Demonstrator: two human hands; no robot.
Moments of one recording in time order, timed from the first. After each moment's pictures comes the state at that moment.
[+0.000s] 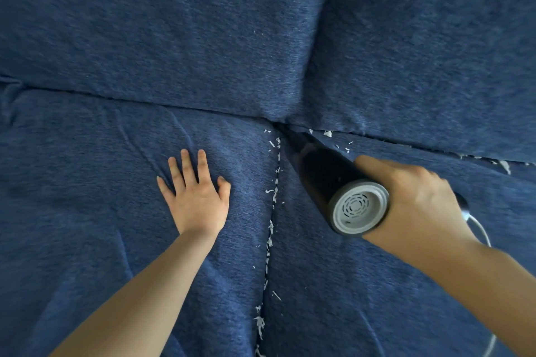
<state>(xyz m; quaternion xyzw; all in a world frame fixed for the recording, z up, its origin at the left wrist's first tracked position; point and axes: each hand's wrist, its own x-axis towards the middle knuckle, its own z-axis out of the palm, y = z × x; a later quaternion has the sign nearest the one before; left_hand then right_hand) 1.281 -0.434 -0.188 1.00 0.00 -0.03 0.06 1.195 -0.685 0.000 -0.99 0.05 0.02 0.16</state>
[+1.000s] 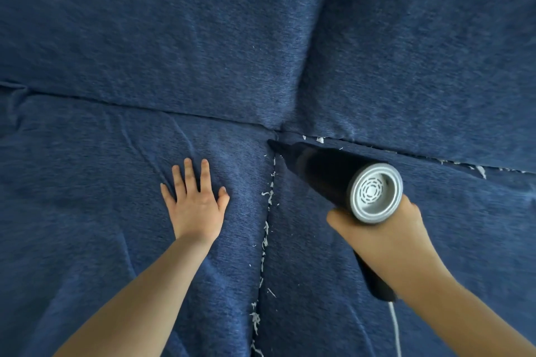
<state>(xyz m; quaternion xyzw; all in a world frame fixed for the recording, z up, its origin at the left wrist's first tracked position) 1.271 -0.424 -0.182 1.00 -0.04 -0.07 0.06 1.173 -0.651 0.015 -0.85 0.32 0.05 0.42</state>
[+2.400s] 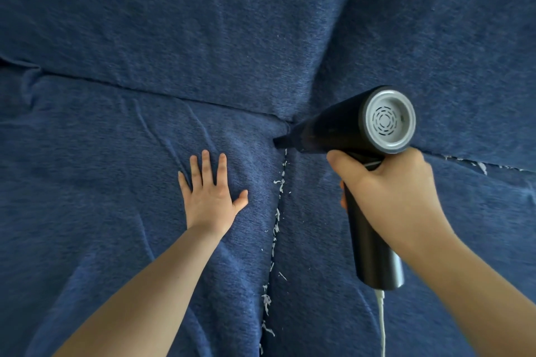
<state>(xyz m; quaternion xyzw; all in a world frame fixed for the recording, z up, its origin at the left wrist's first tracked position) 1.261 -0.414 -0.177 0.99 -0.09 -0.10 0.06 1.203 -0.610 0.053 -0.85 0.34 0.01 0.40</state>
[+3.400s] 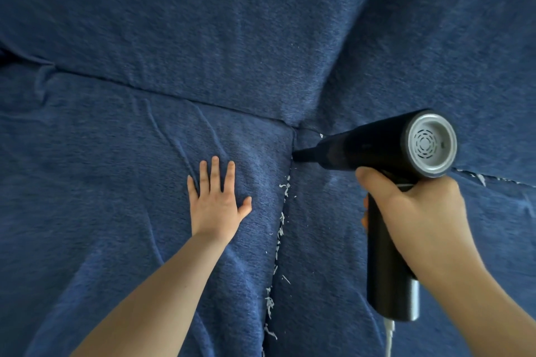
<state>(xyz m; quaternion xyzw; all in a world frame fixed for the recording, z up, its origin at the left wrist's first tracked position) 1.251 -0.406 -0.178 0.99 -0.11 -0.09 0.06 1.184 -0.604 0.061 -0.82 0.41 0.00 0.41</state>
